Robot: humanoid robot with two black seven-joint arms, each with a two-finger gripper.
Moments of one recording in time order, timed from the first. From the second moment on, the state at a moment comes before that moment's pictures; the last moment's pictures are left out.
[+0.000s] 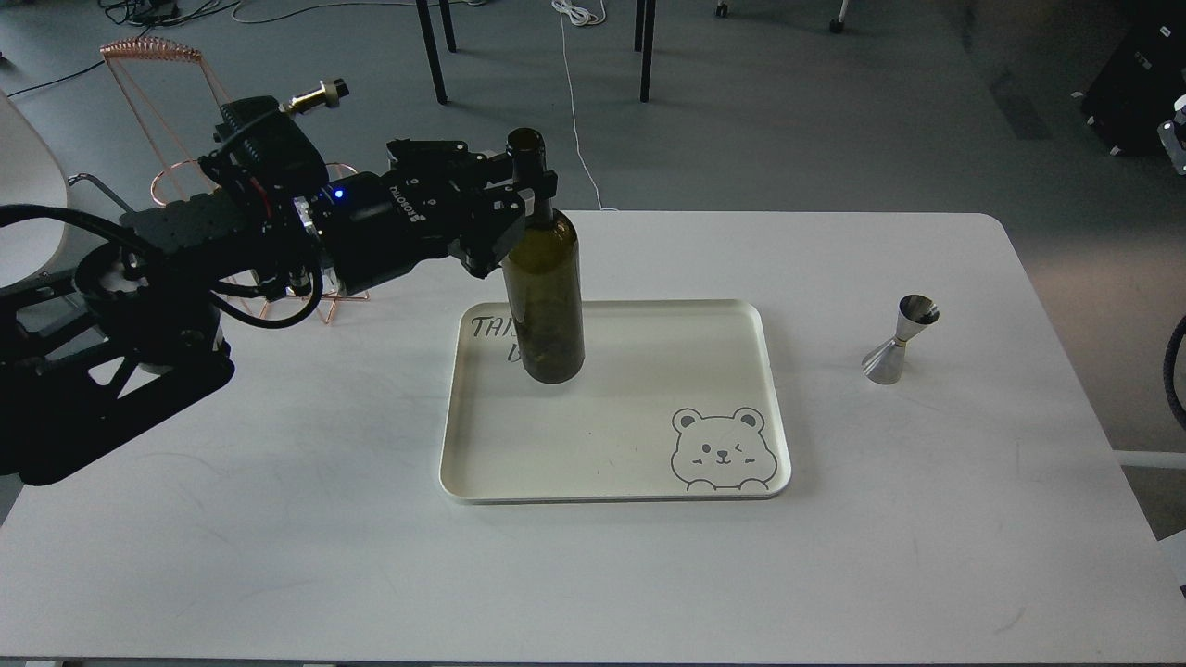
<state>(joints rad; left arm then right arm) -0.88 0.74 -0.57 -1.58 1.87 -0.01 -0.23 0.84 -0.74 0.54 0.57 0.28 0.48 0.47</state>
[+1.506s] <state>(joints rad) -1.00 1.00 -0.55 -1.20 1.73 -0.01 -0.35 0.85 -0.75 0.53 0.57 0.28 0.48 0.47</state>
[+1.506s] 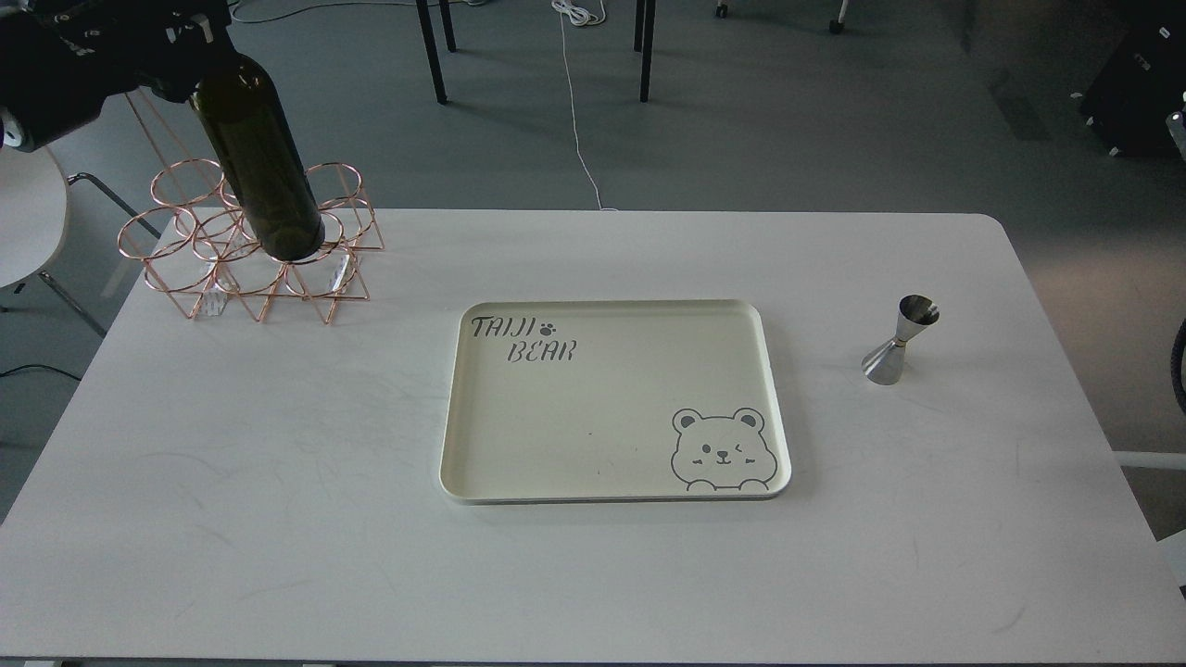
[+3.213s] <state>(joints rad) -0.98 0.87 -0.49 -1.04 1.73 -0.01 -0.35 0.85 -0.75 0.53 0.57 0.28 0.48 0.47</state>
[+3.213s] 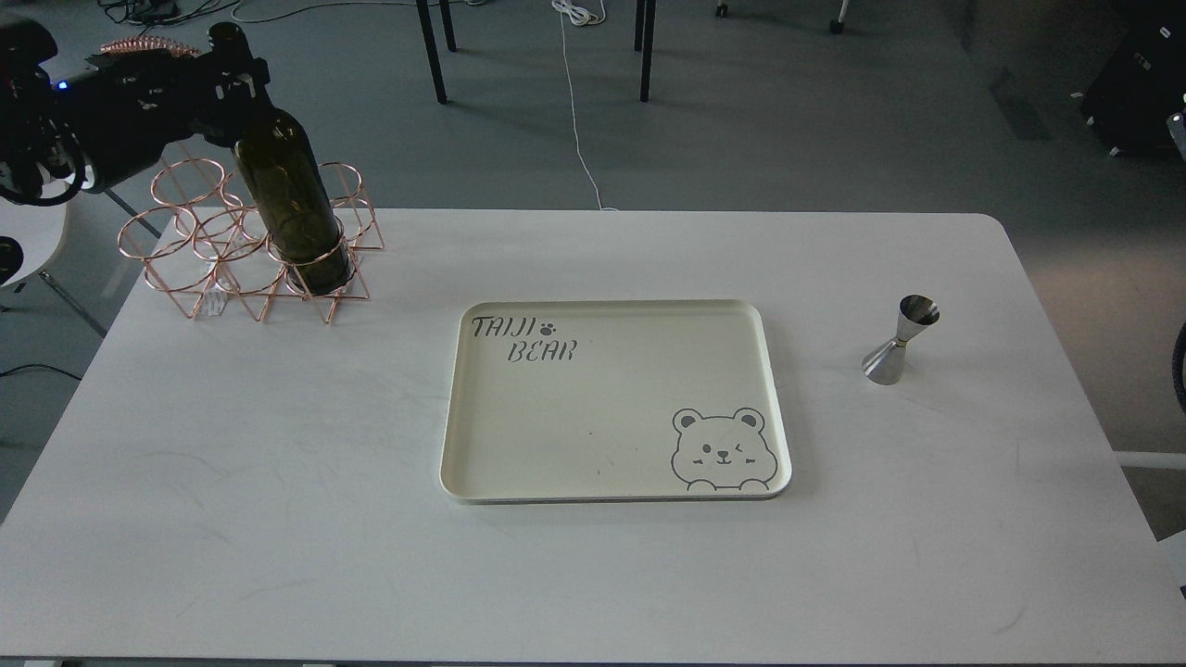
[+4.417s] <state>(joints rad) -0.98 0.91 -0.51 -0.98 0.77 0.01 -0.34 0.84 -0.76 0.53 0.57 0.27 0.48 0.47</state>
